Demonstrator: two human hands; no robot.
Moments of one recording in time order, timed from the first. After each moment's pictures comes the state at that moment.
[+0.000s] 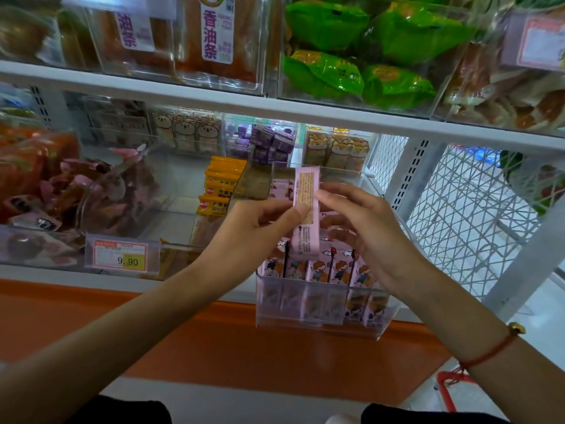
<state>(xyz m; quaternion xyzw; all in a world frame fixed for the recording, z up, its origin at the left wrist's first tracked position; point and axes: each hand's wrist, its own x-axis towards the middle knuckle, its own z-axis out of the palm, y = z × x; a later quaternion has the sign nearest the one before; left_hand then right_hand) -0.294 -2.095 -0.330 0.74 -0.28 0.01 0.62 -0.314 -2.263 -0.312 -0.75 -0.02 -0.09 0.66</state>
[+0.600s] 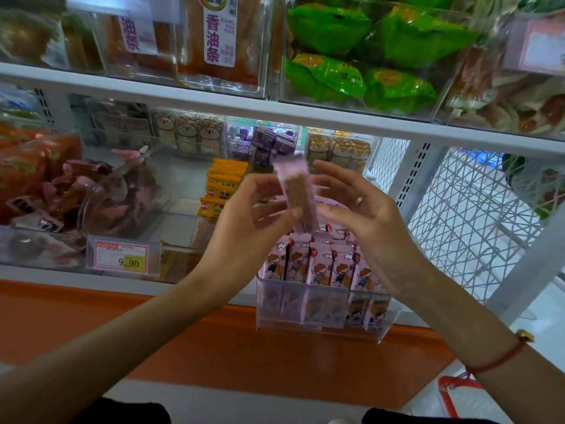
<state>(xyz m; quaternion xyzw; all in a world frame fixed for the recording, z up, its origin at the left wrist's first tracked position) -0.296 -2.096 -0.331 0.70 -0.27 0.09 0.66 -0.320 -2.265 -0.308 -0.75 -0.18 -0.13 0.62</state>
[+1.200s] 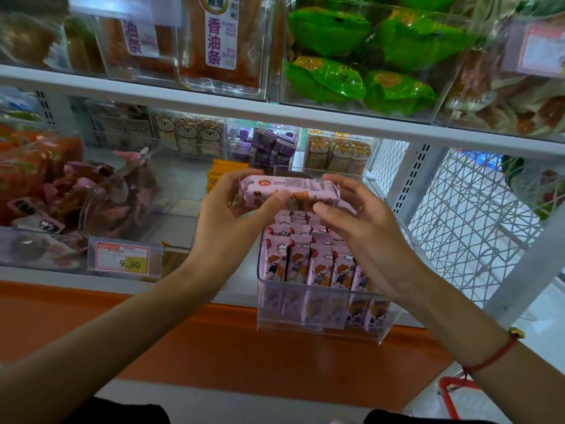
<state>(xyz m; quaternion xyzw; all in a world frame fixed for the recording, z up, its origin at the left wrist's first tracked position) -0.292 -2.087 -0.328 0.68 -0.17 0.12 0.70 -0.313 -2.264 -0.319 -0.70 -0.09 -0.11 0.70</state>
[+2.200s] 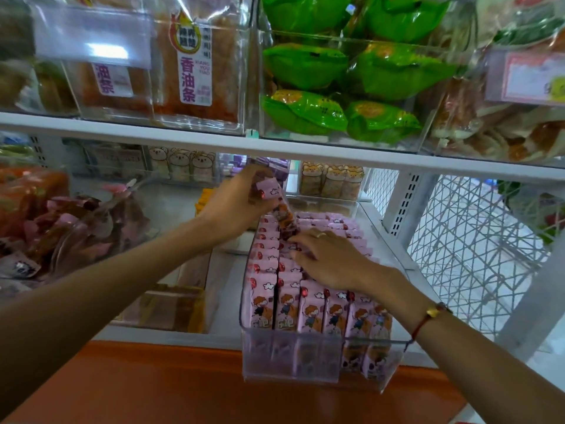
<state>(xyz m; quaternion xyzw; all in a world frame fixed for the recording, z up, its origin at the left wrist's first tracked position) -0.177 -2.104 -0.304 0.86 -0.28 0.18 0.38 -0.227 -2.289 -0.344 -0.99 -0.12 0.00 0.07</state>
